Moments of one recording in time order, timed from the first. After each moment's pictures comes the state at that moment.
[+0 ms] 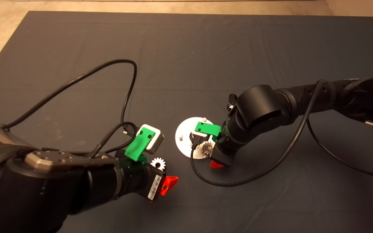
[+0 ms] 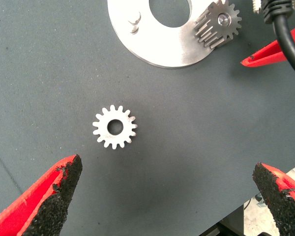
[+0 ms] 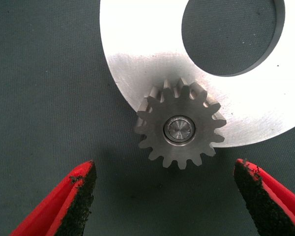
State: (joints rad) left arm -0.25 2.40 -0.33 0.87 1.53 -1.54; right arm 0.24 2.74 -0.94 -0.42 -1.53 0.70
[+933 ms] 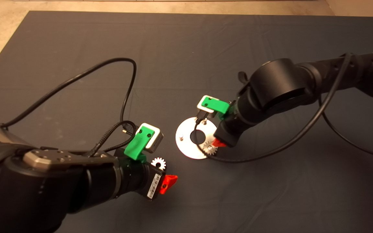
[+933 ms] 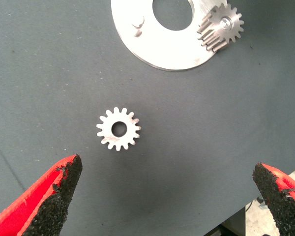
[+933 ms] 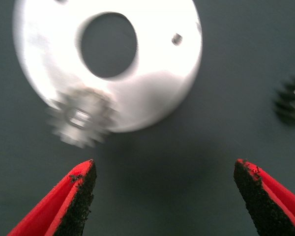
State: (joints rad) left arm -0.26 2.40 -0.33 0.87 1.53 -1.54; right arm 0.37 2.67 -0.90 -0.42 -1.51 0.83
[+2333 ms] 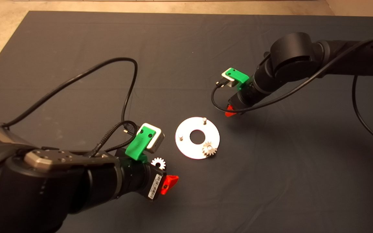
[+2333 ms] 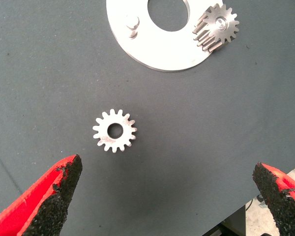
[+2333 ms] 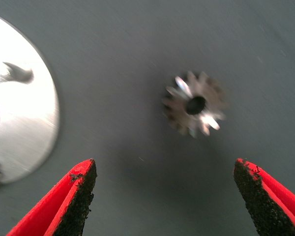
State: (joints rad) left arm -0.26 2.41 -0.33 0.87 1.53 -1.54; right arm 0.40 2.58 -1.13 -0.42 -1.44 0.83
